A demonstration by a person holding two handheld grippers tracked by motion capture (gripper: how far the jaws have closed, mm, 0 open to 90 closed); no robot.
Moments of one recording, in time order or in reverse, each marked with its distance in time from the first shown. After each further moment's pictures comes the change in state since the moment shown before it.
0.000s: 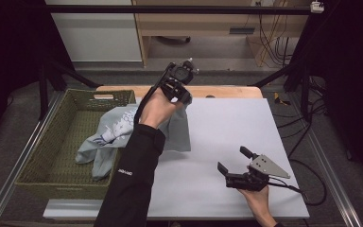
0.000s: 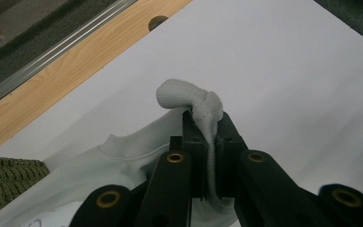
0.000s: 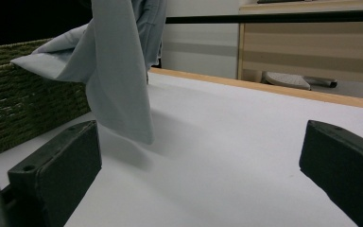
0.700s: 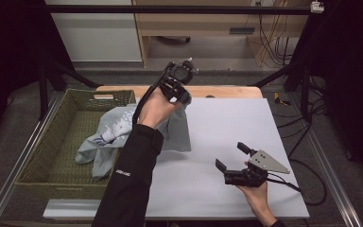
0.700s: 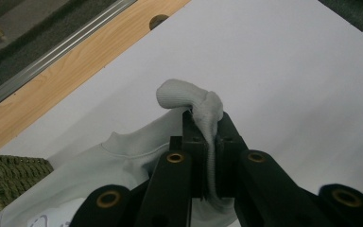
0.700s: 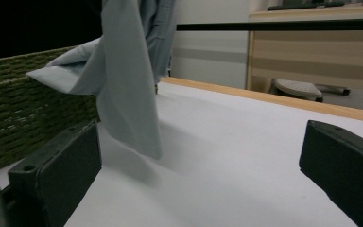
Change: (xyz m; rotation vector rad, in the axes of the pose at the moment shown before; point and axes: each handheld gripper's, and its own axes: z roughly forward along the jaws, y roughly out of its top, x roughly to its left) left arm 0.000 -0.001 -0.005 -0.001 0.004 0.010; right arm 0.002 0.014 0.008 -0.020 0.055 -0.016
